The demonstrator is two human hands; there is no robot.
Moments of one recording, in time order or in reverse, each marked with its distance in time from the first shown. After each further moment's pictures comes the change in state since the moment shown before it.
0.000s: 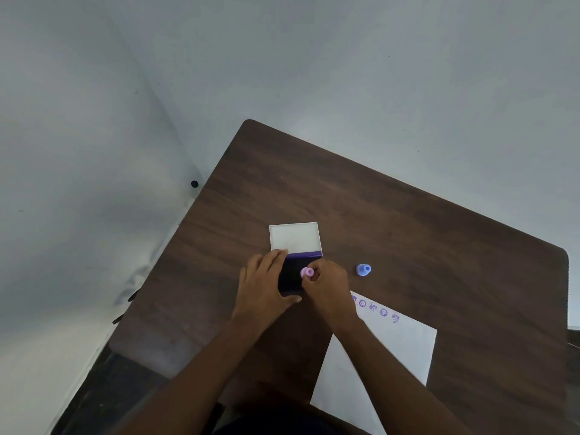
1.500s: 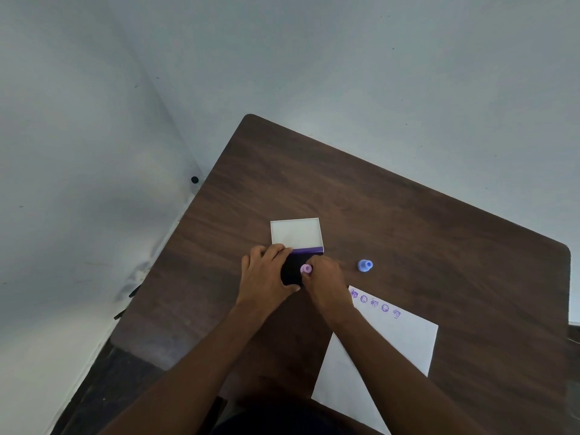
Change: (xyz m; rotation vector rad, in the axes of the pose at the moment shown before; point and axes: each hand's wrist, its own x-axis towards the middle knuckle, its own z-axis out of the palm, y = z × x) left_hand 0.014 0.002 -0.002 0.125 -0.014 0.016; right_hand 0.011 -0.027 -0.006 -0.117 -0.254 0.236
